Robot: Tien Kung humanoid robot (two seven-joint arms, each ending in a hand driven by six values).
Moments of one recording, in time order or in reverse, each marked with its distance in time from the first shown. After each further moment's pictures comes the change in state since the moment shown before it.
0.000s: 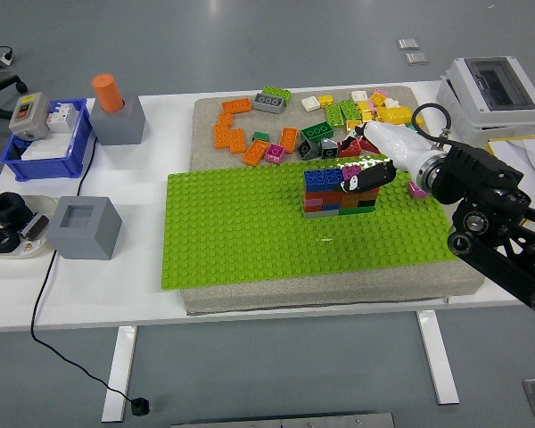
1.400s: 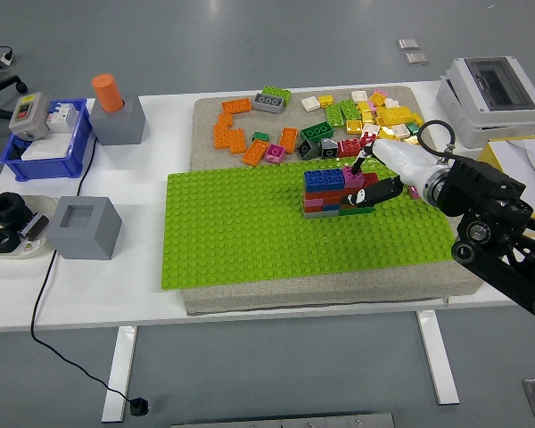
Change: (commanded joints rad) left arm 0.000 -0.002 0.011 0.000 -0.004 0.001 0.000; right arm -0.012 0.006 -0.033 -0.064 0.021 0.006 0.008
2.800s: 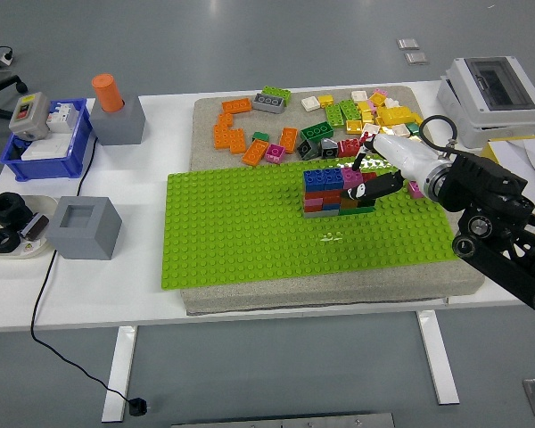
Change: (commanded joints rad) left arm 0.000 0.002 -0.004 0.000 -0.002 0.000 -0.001; right arm 0.008 -0.008 0.022 0.007 0.016 -0.005 0.008
